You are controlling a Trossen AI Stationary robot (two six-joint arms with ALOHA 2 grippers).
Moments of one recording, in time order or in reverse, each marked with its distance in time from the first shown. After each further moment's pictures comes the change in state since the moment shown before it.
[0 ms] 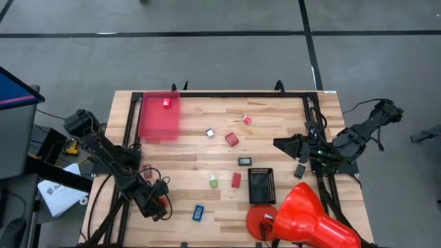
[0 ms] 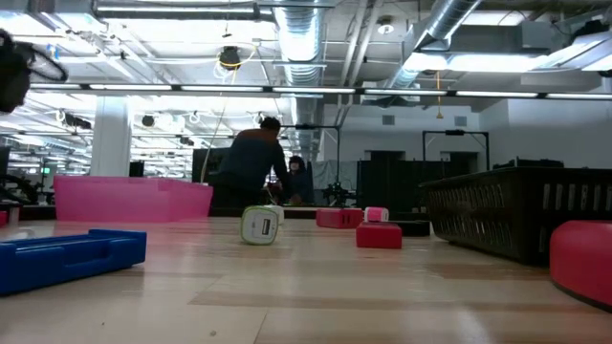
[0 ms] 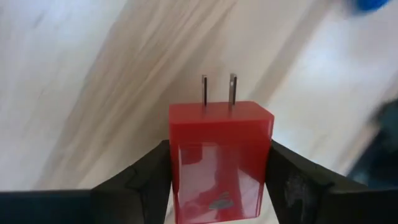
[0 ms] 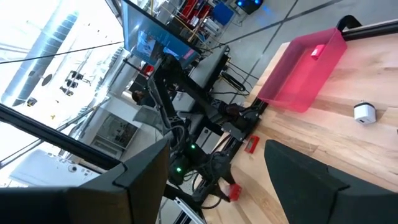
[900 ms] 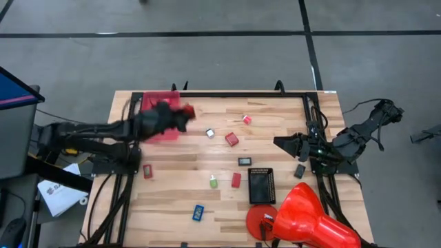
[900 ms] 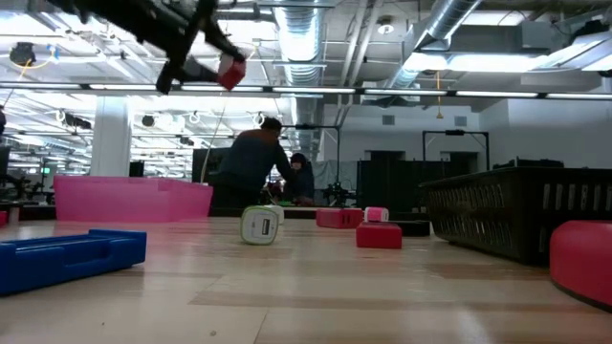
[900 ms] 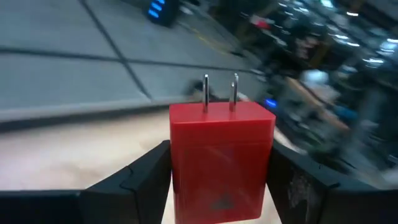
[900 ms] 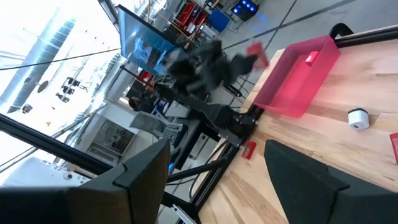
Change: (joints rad) left arm 1.080 -0.437 0.001 0.466 -0.372 0.822; right arm -0.001 -0.002 0.000 -0.002 0.031 -0.001
